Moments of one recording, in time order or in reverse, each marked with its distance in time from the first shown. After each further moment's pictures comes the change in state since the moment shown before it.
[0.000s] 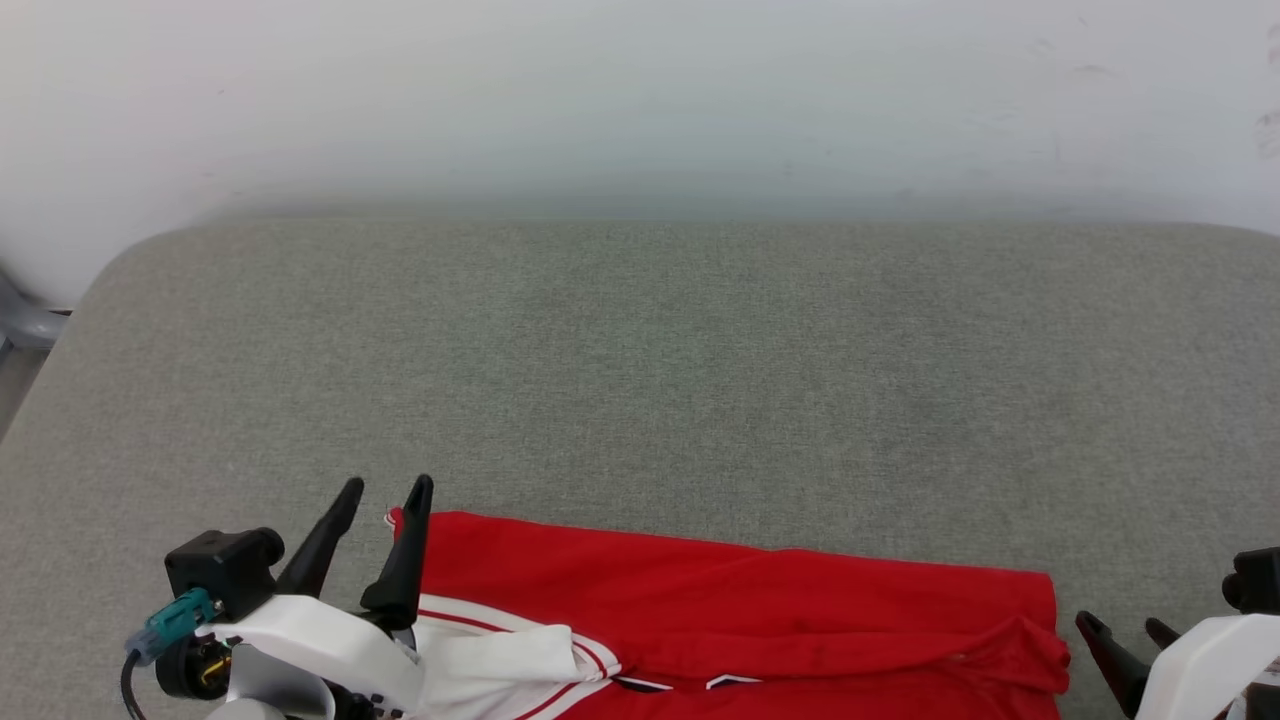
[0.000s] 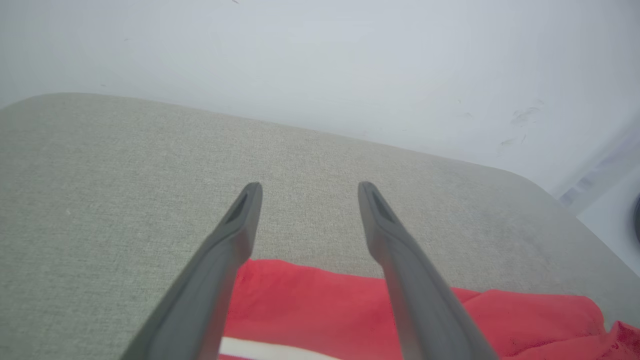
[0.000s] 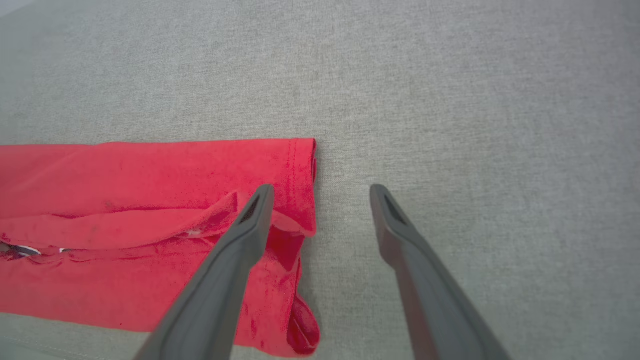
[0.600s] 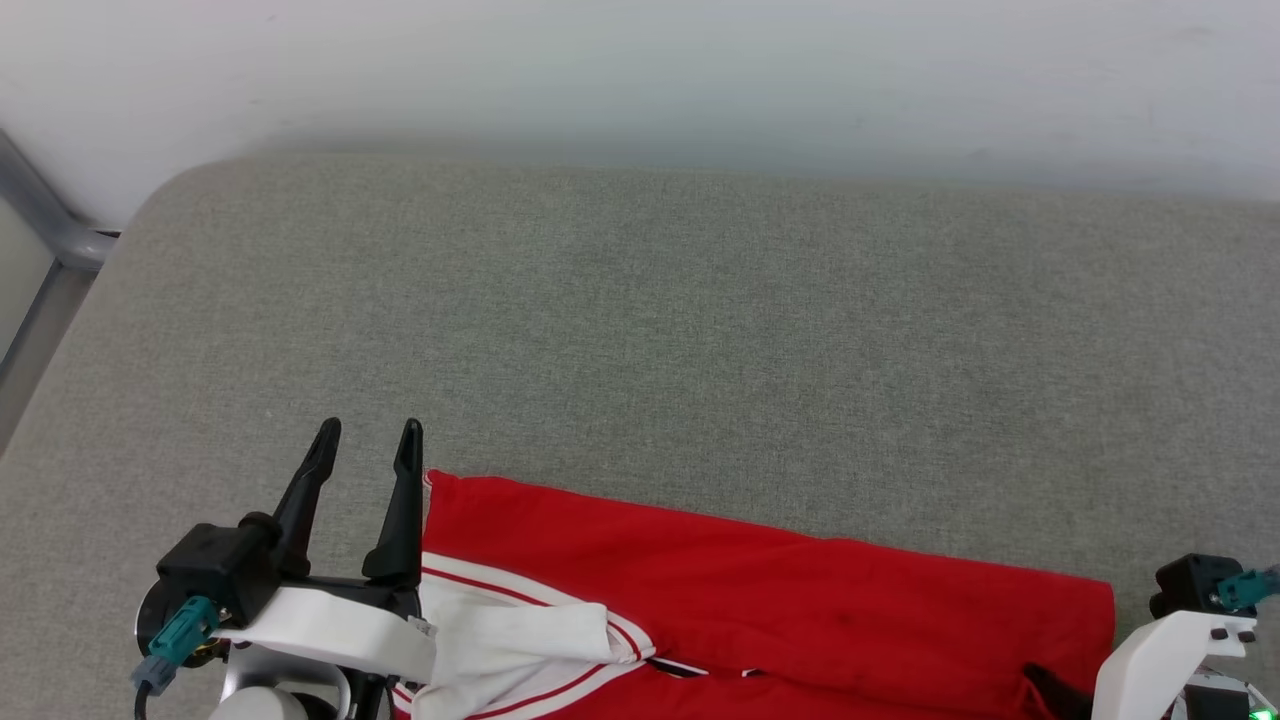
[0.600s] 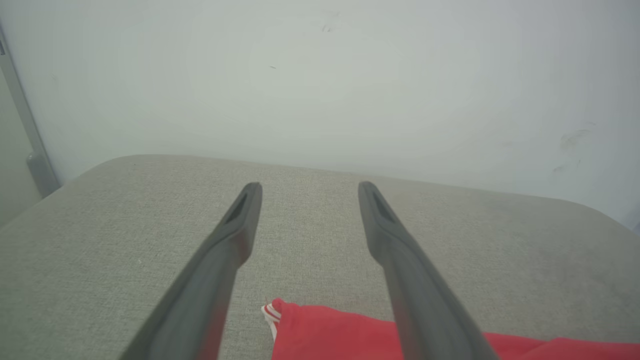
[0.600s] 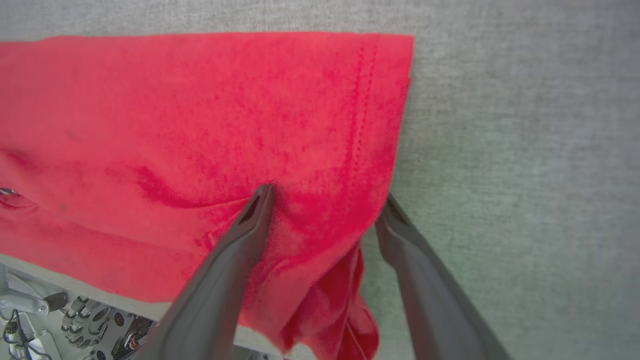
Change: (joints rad) left arm 0.015 -0.102 0.112 -0.097 0.287 0.036 -0.075; right arm -0.039 -0.001 0.038 0.095 0.023 0.000 0.216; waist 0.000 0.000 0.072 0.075
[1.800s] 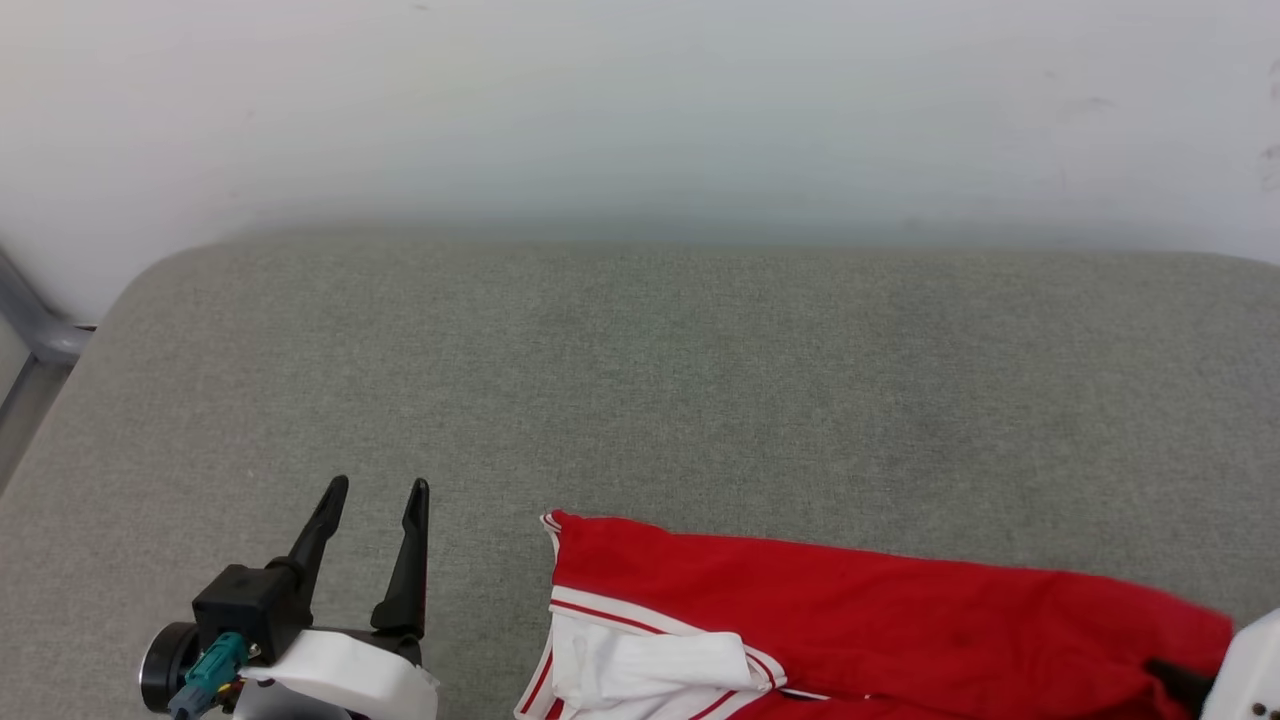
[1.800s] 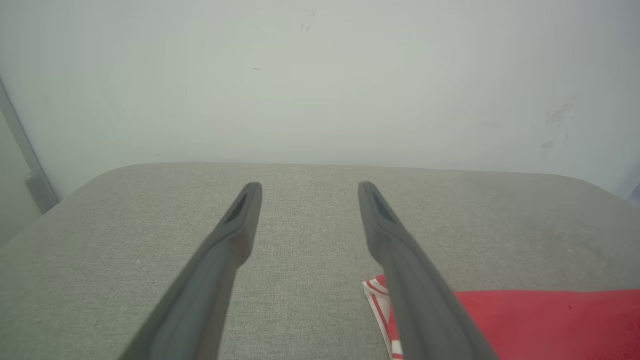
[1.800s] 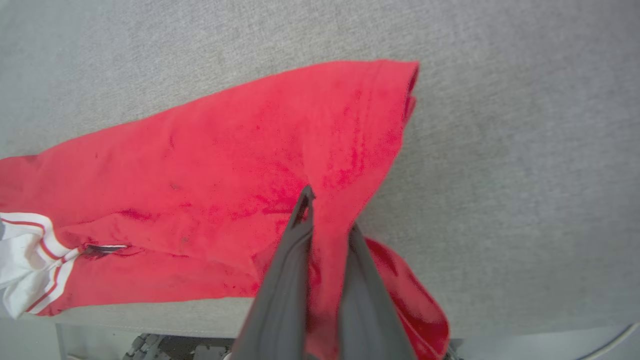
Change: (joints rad) left arm 0.062 -0.003 -0.007 0.038 0.073 0.009 0.025; right arm -0.077 -0.021 -0.242 0.070 0.101 0.000 0.128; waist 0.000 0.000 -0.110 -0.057
